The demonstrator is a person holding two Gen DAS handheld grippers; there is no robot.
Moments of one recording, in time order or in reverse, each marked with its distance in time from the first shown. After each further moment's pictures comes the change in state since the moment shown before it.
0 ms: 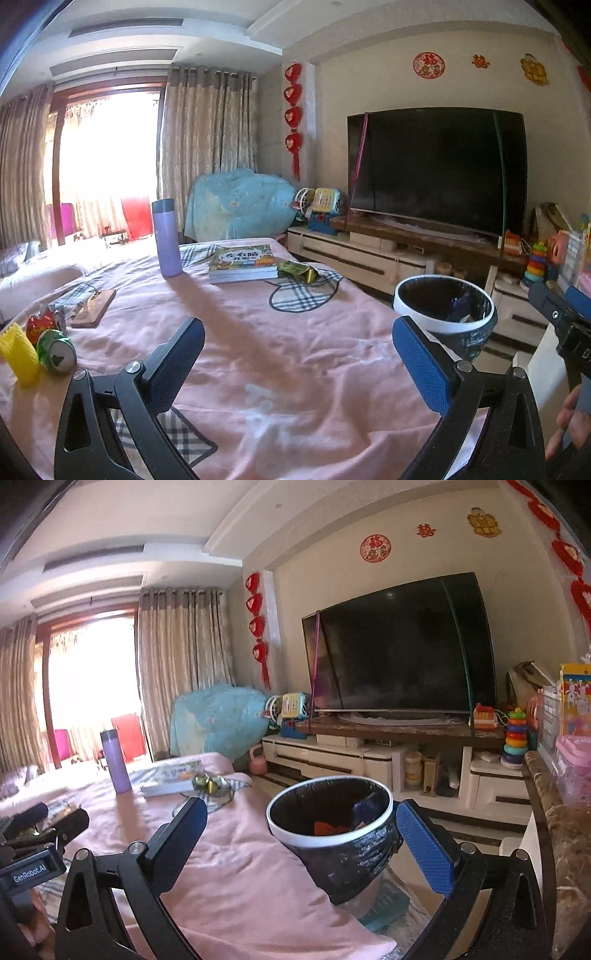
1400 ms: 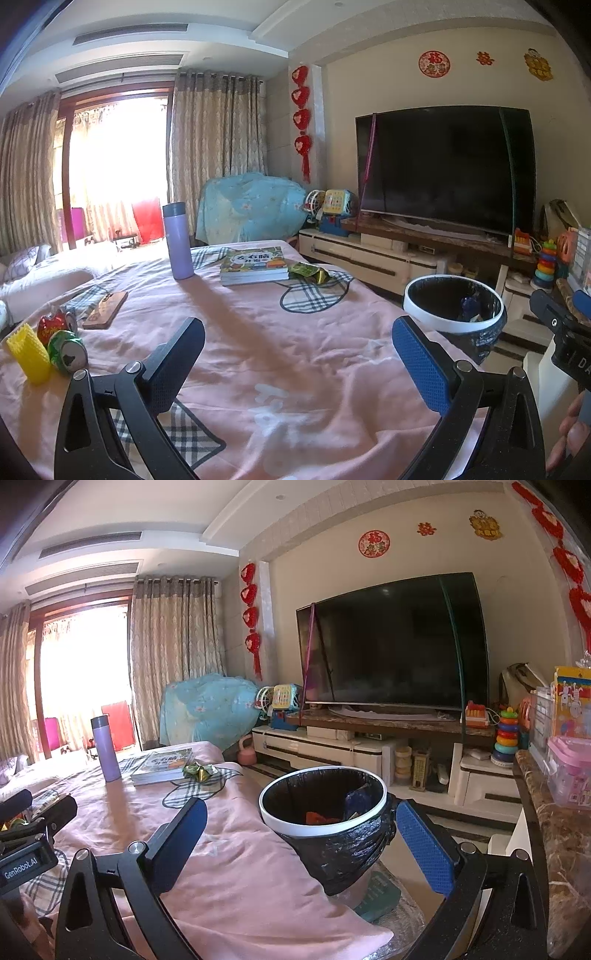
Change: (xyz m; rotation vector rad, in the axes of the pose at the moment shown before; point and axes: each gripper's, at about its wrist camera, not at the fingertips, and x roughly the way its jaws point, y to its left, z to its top) left arm 0.005 0.005 -0.002 0.006 -0.010 0.044; right arm 0.000 0.006 -0.003 -0.020 0.031 -0.041
